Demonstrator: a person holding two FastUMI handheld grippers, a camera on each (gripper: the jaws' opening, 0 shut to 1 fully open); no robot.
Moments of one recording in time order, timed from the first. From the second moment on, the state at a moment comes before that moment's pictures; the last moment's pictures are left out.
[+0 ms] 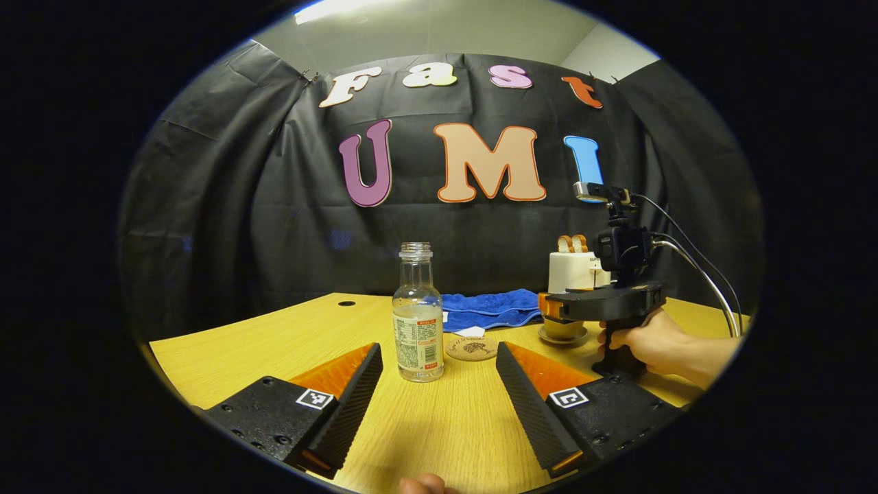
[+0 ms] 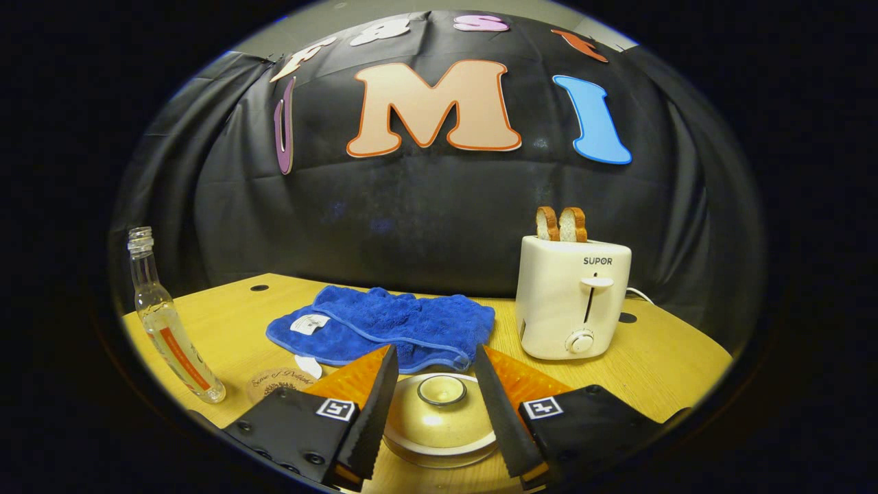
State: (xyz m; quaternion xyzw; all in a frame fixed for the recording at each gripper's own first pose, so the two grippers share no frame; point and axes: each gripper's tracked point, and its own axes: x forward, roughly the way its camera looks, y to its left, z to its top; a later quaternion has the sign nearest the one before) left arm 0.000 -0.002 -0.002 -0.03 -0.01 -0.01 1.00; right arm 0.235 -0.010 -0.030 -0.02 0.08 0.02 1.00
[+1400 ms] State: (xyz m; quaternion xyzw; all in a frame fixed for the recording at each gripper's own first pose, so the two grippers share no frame) left arm 0.001 -0.001 -0.003 -0.03 -0.01 -0.01 1.00; right arm 0.228 -0.013 -0.008 0.00 0.00 0.02 1.00
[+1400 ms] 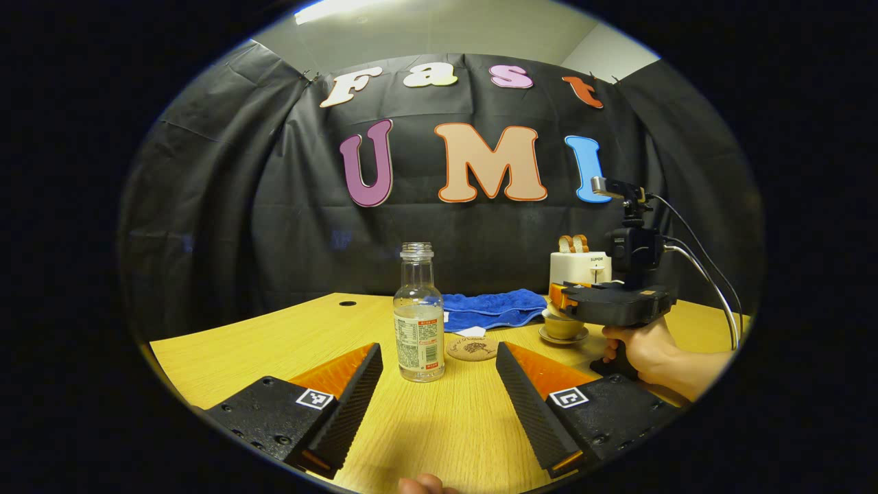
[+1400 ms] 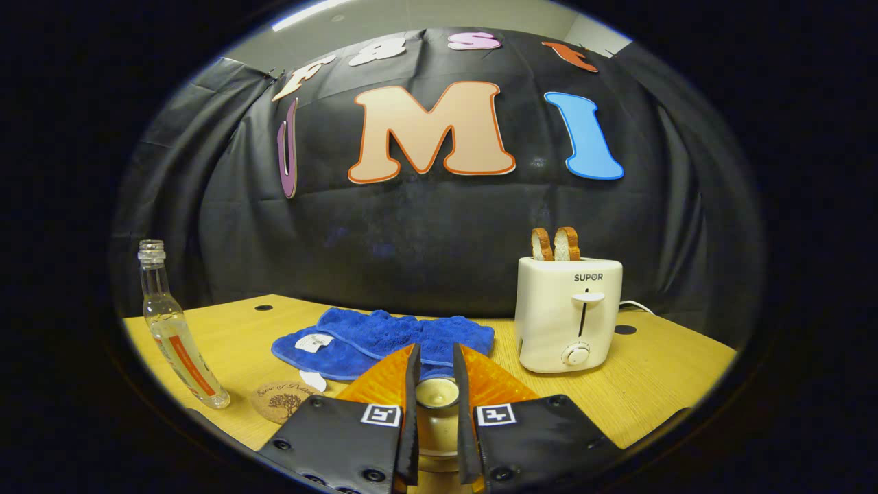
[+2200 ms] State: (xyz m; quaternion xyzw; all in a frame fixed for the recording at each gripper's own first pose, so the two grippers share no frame) left arm 0.001 0.000 -0.003 -0.03 -0.01 -0.01 1.00; right arm 0.136 -0.023 -0.003 0.00 0.01 0.06 1.00
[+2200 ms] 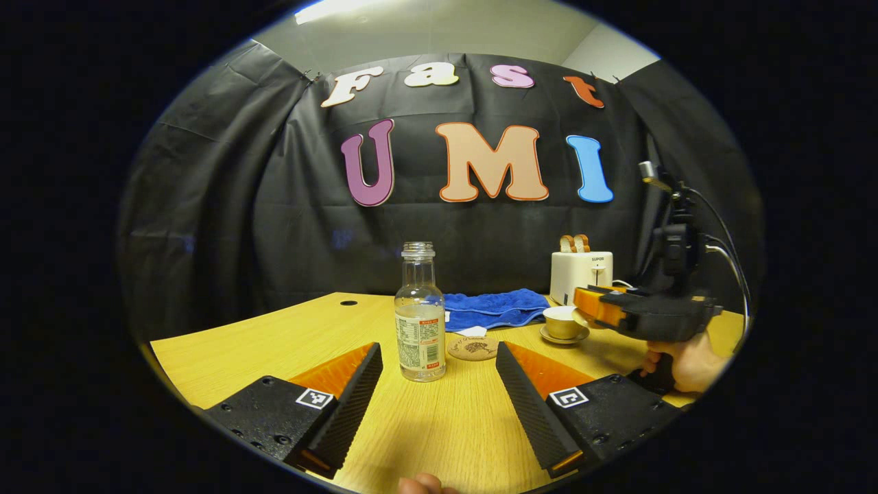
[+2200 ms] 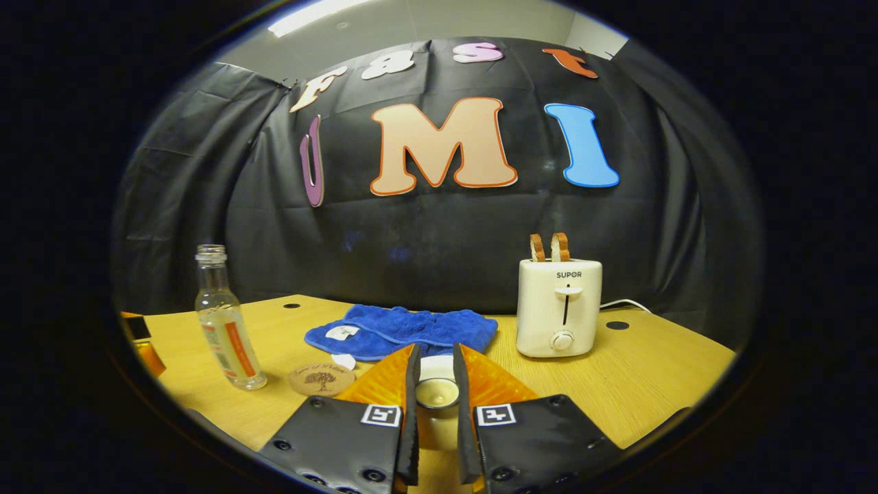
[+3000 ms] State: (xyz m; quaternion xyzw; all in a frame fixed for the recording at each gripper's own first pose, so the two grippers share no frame) left arm 0.055 0.022 -0.005 -0.03 0.00 0.03 1.00; right arm 0.051 -0.039 0.001 0.00 0.00 0.08 1.00
